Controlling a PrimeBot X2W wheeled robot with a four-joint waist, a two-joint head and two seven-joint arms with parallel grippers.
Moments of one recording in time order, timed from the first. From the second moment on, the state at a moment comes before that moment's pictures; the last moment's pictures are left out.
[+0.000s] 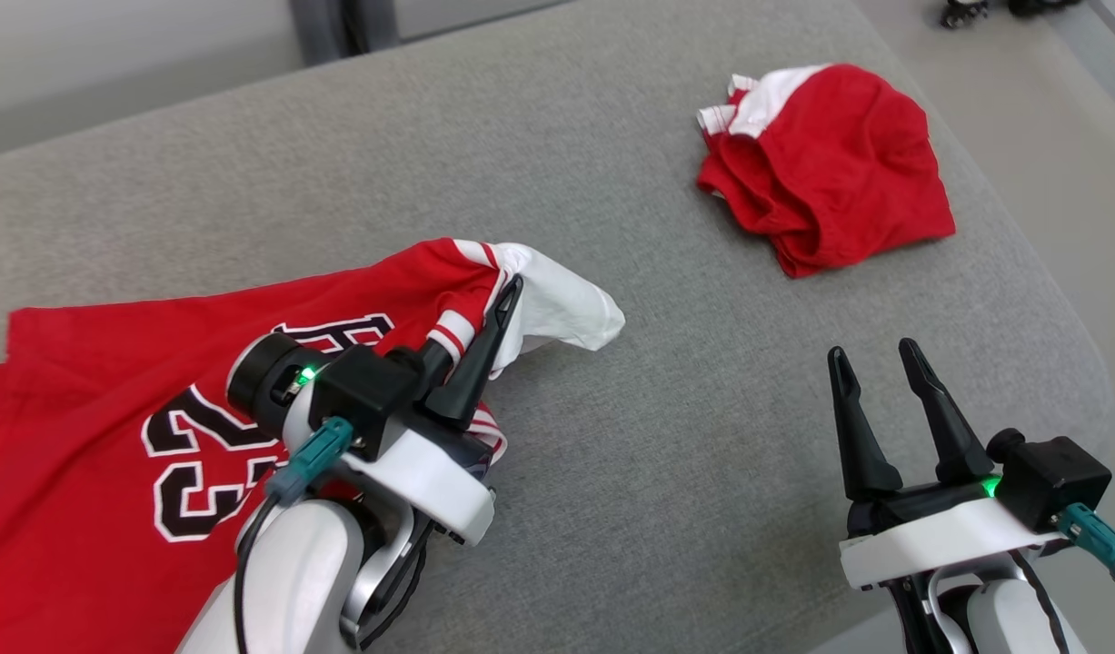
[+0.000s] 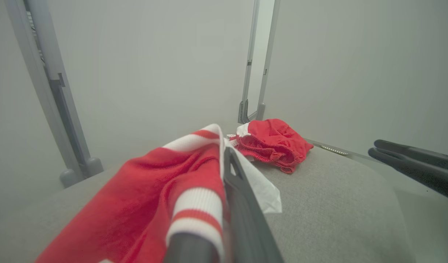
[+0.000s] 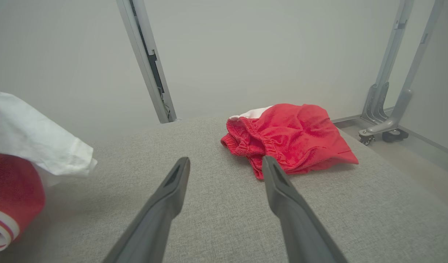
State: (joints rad) left arm -0.33 0.18 -0.44 -0.05 -0.26 -0.05 -0.01; right arm -0.13 -0.05 0.14 0.09 0.29 0.13 -0.20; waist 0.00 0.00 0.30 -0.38
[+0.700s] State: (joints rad) left arm -0.35 0.13 -0.50 0.12 -0.28 -0.06 -0.13; right arm -0.18 -0.05 0.11 0.14 0.26 0.13 -0.22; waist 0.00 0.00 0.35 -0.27
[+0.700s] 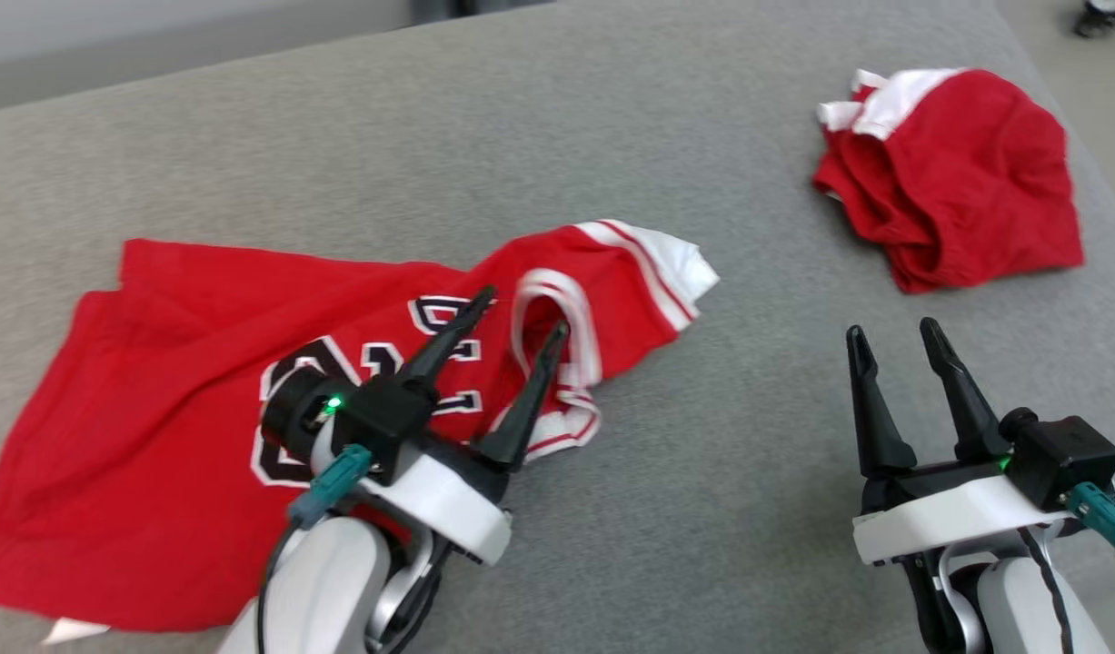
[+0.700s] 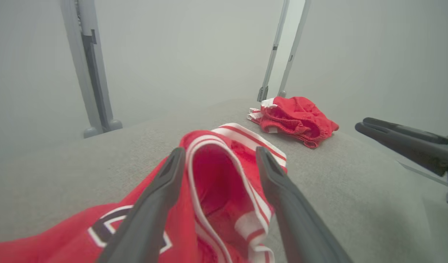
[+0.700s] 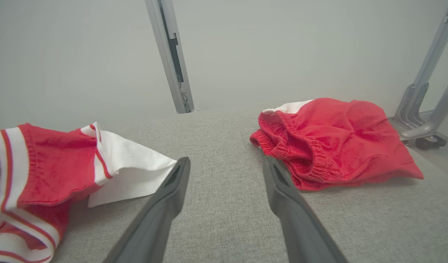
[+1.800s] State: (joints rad) left arm -0.03 0.27 -0.15 0.01 -0.34 0.08 -0.26; right arm -0.04 -0.05 0.04 0.04 0.15 0.13 -0.10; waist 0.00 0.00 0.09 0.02
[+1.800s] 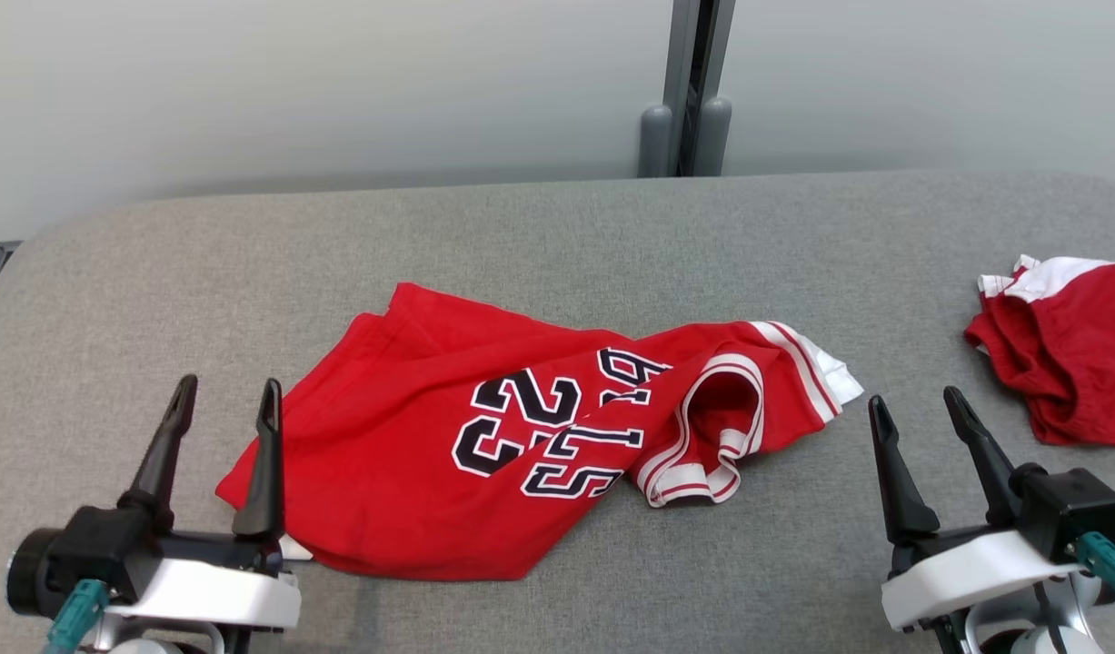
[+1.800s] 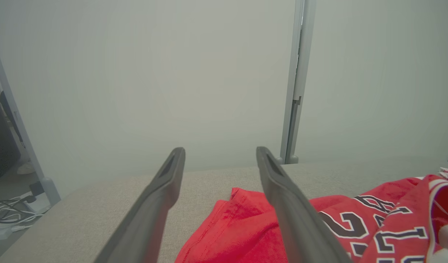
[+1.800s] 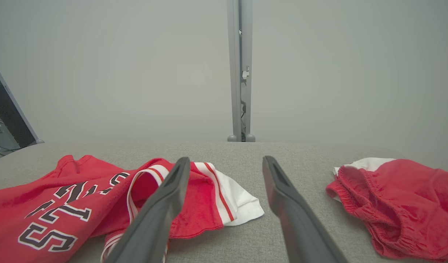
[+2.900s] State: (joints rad) left arm 0.08 0.28 -0.20 -0.01 -0.35 0.11 -0.20; right arm 0.09 -0.05 0.01 -0.02 0.16 0.13 -0.05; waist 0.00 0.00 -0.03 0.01
